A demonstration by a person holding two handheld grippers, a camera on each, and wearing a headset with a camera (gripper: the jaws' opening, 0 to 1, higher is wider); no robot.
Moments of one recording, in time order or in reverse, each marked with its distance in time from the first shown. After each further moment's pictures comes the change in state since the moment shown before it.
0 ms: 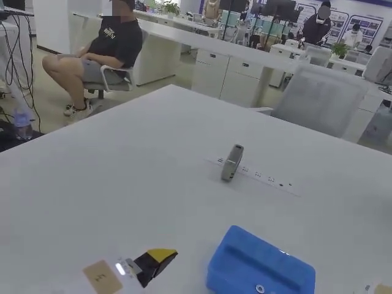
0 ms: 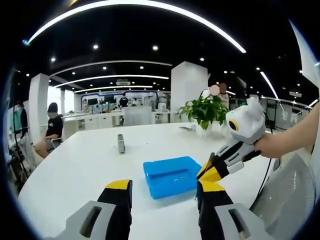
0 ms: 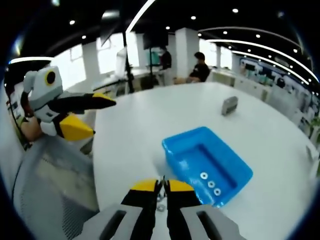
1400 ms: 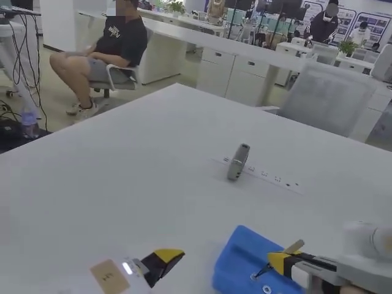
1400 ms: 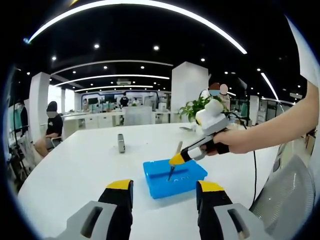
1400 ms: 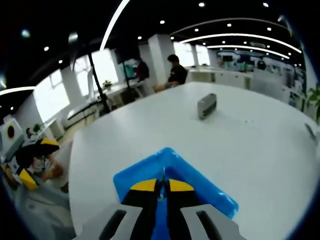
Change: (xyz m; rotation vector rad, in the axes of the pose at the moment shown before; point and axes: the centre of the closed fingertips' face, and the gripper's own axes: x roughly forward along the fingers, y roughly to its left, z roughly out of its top) left arm 0.000 0.001 0.000 -0.010 -0.001 0.000; right arm 0.056 -0.086 0.035 0.200 -0.070 -0.066
